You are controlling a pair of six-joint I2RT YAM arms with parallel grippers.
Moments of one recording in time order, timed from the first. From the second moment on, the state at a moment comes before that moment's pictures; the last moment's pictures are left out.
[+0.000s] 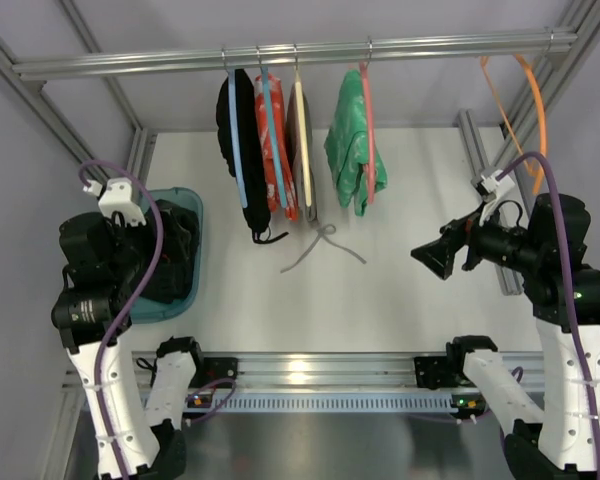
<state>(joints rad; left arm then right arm) 0.21 0.71 1.29 -1.08 0.26 -0.03 0.03 0.74 1.27 -1.04 -0.75 -0.07</state>
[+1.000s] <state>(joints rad) 0.19 1.03 1.11 0.05 0.86 -0.87 0.04 0.87 1.32 -1.04 -0.73 -0.07</state>
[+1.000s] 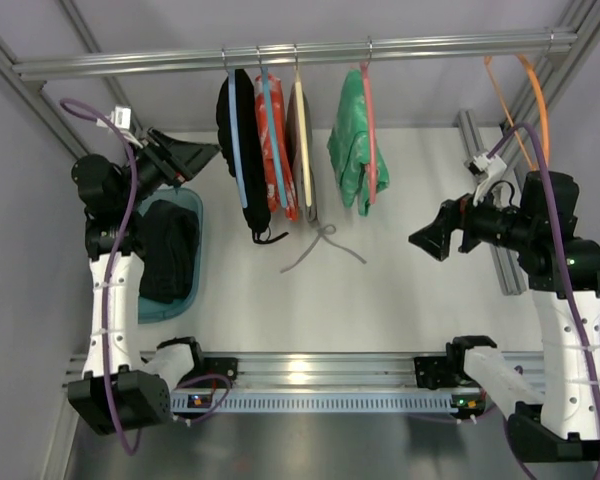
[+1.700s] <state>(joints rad) -0.10 1.14 1.04 0.29 0.77 -1.00 0.05 0.89 1.34 -1.05 -0.71 -0.07</state>
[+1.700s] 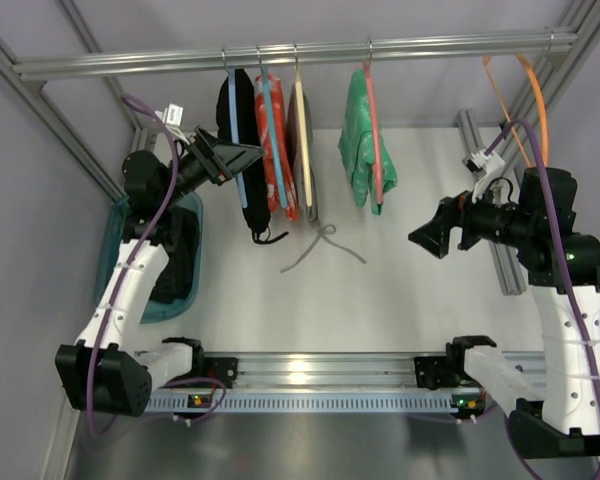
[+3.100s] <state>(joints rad) -0.11 1.16 1.19 0.46 0.70 -1.32 0.05 0.91 1.36 -1.05 -0.70 -0.07</state>
